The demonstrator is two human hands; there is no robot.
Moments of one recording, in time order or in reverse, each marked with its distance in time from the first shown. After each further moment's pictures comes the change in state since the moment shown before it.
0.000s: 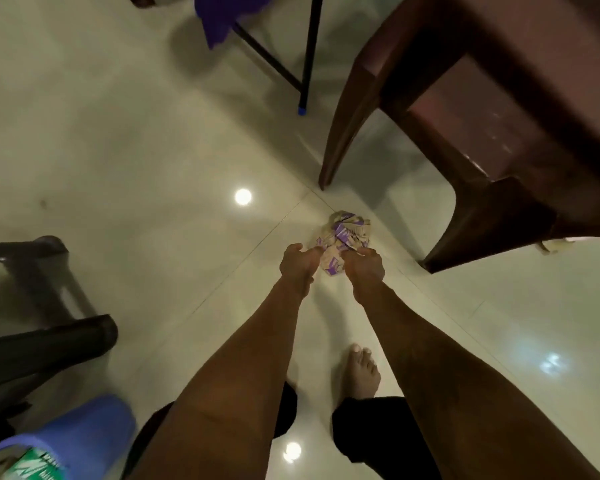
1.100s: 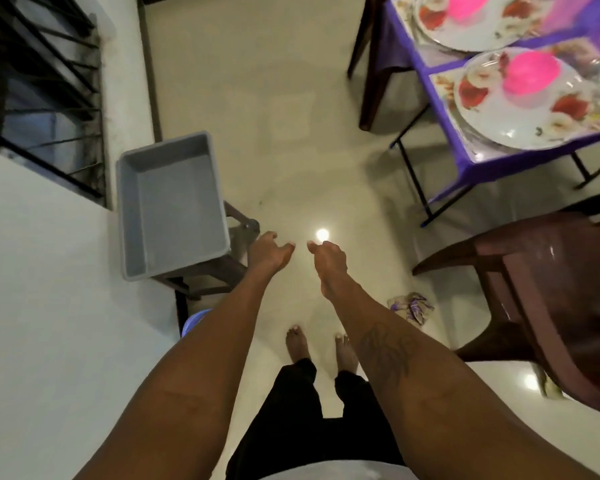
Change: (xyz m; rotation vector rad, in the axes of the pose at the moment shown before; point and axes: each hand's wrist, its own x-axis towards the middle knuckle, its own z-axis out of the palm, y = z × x) left_hand -0.423 0.078 -0.457 0.175 0.505 0.204; right_hand -0.560 -0.203 0.081 -0.205 -0.562 -0.279
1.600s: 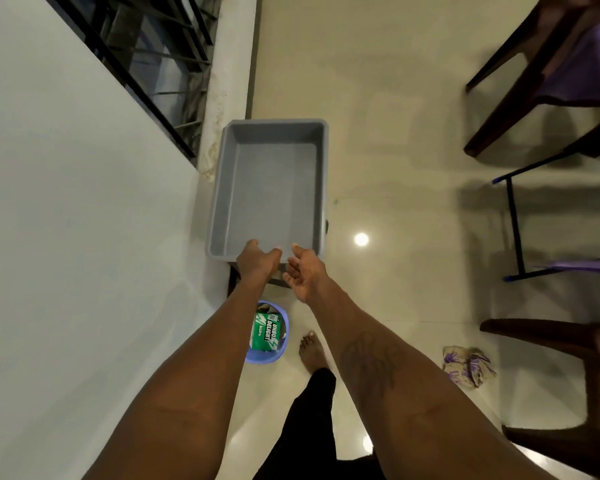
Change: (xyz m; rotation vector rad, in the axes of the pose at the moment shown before) left_hand 0.100 -0.194 -0.156 -0.359 0.225 -0.367; right_hand -0.006 -0.001 0.294 0.225 -0.343 0.335
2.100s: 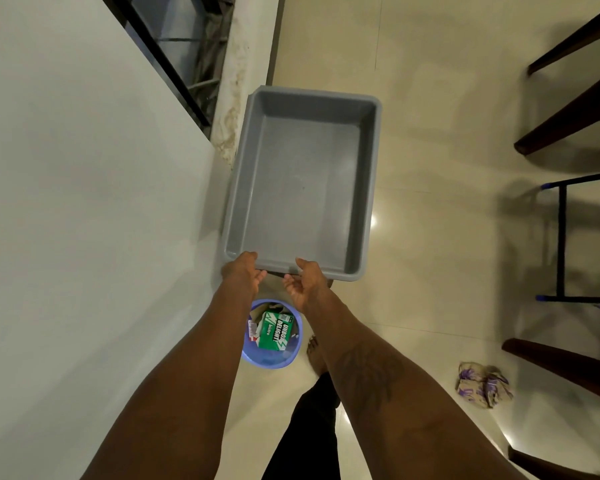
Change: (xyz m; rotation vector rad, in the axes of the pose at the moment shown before) left_hand 0.150 -0.068 -0.012 -1.008 0.036 -0.650; right_hand 0.134 0.044 0.065 0.101 0.220 0.139
